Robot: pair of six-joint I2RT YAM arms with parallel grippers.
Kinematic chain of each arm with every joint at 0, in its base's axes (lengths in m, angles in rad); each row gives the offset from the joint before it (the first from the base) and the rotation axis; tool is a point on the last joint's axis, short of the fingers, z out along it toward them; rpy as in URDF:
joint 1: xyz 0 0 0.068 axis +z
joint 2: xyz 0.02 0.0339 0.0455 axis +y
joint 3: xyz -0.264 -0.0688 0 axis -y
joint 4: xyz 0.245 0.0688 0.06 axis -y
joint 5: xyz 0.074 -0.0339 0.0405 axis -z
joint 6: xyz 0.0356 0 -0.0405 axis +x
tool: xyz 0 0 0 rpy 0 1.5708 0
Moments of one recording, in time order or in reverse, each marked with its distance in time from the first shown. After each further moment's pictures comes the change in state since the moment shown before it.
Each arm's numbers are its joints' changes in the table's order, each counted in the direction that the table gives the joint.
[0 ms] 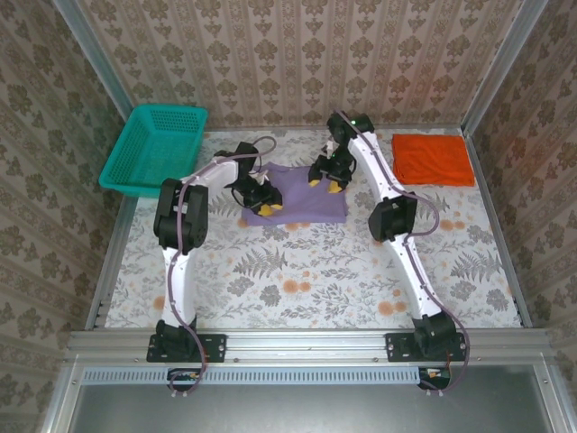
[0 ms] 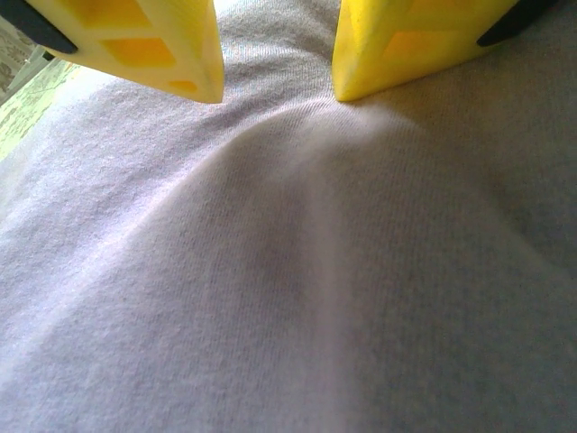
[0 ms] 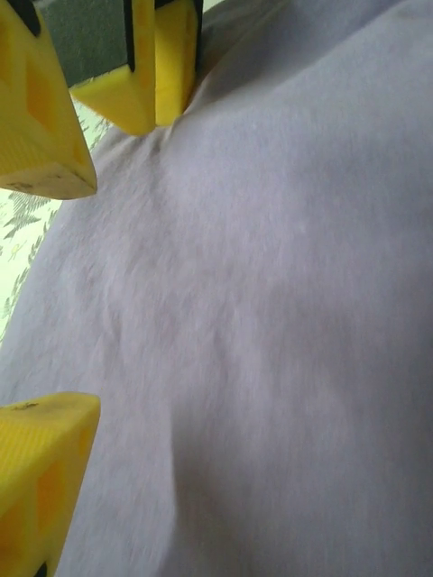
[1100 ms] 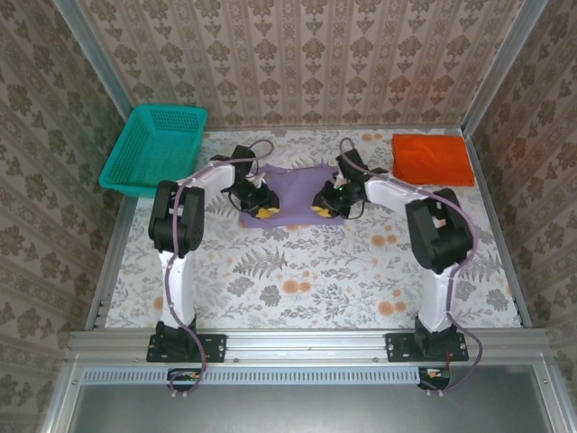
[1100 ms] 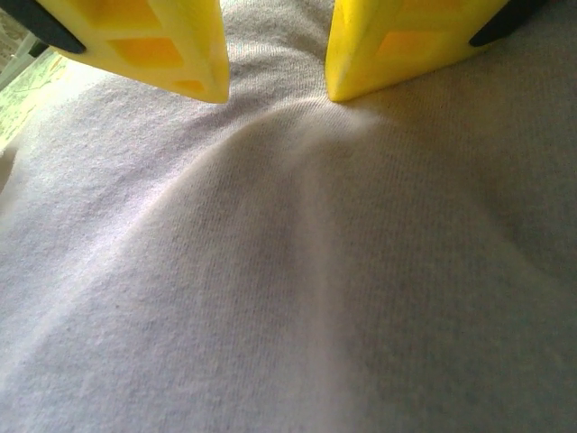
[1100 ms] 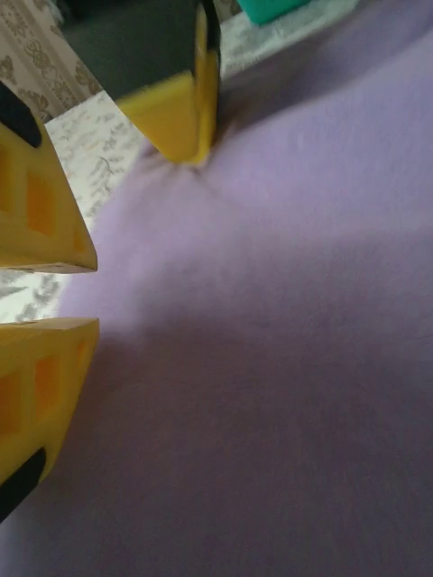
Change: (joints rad) left arm -0.002 -0.060 -0.105 0.064 -0.019 0.006; right arm 0.090 -0.760 -1.601 1.256 -0.097 0.485
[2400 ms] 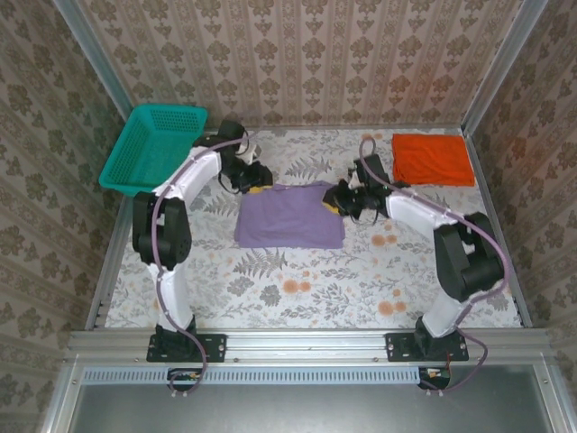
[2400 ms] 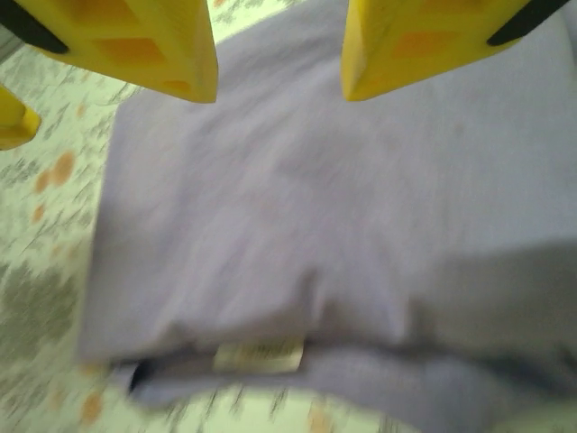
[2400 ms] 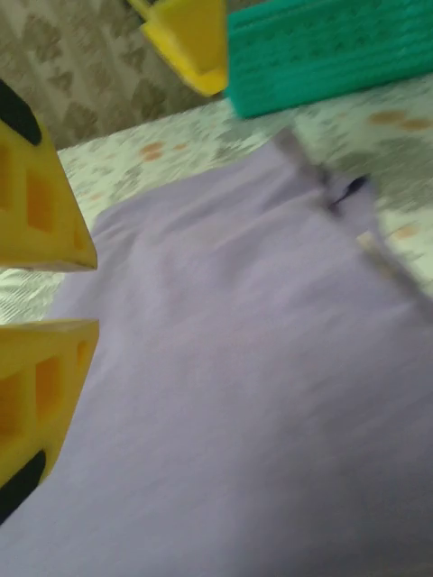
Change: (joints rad) left arm 0.029 -0.114 0.184 -0.087 -0.085 0.027; right arm -0.056 -0.231 -0.162 0.169 0.048 0.057
